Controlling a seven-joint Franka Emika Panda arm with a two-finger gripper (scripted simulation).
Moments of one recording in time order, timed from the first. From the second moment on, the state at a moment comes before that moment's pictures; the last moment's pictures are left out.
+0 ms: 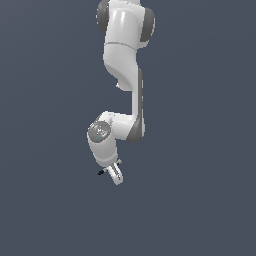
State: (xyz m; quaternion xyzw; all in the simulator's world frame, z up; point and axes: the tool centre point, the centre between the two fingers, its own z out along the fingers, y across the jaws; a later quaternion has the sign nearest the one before) arm 0.067 -0.085 0.013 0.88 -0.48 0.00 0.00
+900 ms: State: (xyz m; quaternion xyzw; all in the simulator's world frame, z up) arm 0.048 -0.100 0.137 0.88 -0.48 0.00 0.00
